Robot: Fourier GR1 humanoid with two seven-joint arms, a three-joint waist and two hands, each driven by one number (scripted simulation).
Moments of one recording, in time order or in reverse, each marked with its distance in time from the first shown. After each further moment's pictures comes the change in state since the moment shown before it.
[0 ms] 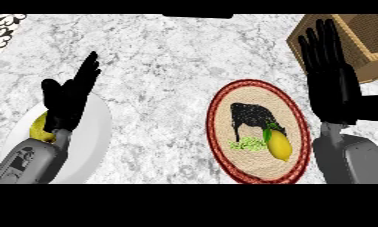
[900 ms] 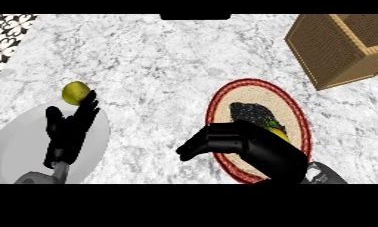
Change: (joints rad) left arm 0.209 -0.041 0.012 0.062 0.072 -0.051 -0.012; right arm -0.023 -0.180 0.545 -0.205 0.296 0.521 -0.027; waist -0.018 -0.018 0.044
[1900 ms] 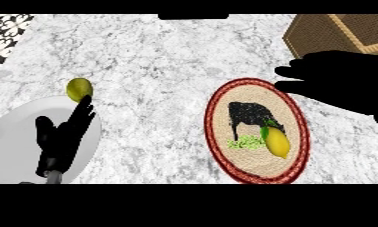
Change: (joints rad) left arm 0.065 0.008 0.027 -0.046 -0.005 -0.024 -0.031; right arm -0.385 -0.629 -0.312 -0.158 -0.028 0.527 0.291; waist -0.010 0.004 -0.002
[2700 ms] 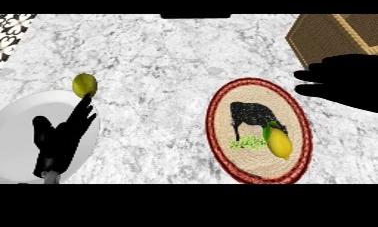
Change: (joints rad) left arm 0.010 -0.005 0.024 -0.011 -0.010 -0.033 0.020; right arm 0.022 -0.051 -0.055 0.035 -0.041 0.157 -0.030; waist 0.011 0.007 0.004
